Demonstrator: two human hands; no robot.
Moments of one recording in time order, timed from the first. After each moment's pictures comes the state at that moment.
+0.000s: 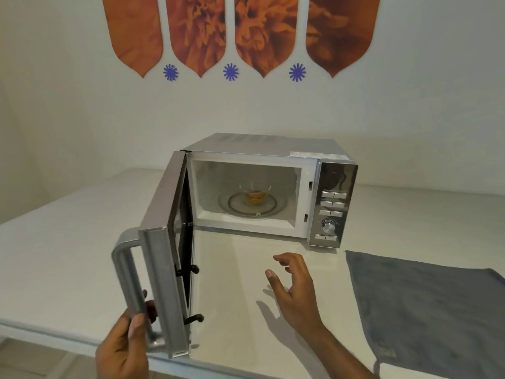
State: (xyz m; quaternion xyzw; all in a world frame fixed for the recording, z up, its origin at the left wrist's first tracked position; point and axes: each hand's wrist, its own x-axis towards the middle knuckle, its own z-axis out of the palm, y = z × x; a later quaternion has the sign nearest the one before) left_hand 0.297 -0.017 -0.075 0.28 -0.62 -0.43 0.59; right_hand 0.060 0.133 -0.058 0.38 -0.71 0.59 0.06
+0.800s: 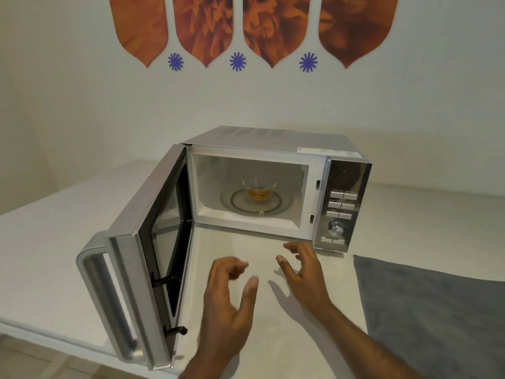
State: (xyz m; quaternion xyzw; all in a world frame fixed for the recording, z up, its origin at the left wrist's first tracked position) left_hand 0.177 0.044 -0.028 0.13 -0.75 -0.42 0.50; right_hand -0.008 0.114 -0.063 0.37 -0.75 0.55 0.04
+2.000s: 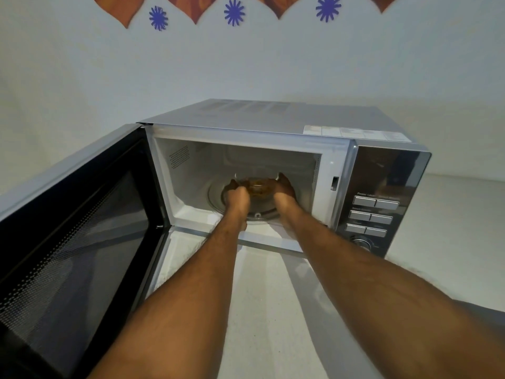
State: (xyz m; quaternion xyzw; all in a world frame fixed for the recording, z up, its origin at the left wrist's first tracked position) left_hand -0.114 -0.132 -0.004 0.40 -0.51 -0.69 0.31; right_hand -0.200 -0.084 0.003 0.21 -0.75 0.60 -0.18
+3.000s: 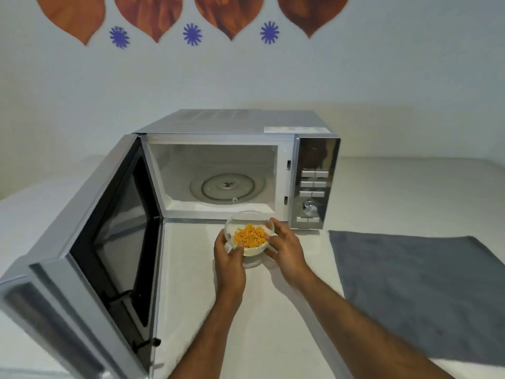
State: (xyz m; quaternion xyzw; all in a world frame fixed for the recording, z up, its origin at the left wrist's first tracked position) left_hand 0.059 0.018 -0.071 0.28 -0.57 -0.69 0.36; right_hand -0.026 0.104 -0.047 0.16 -0.57 0.77 -0.23
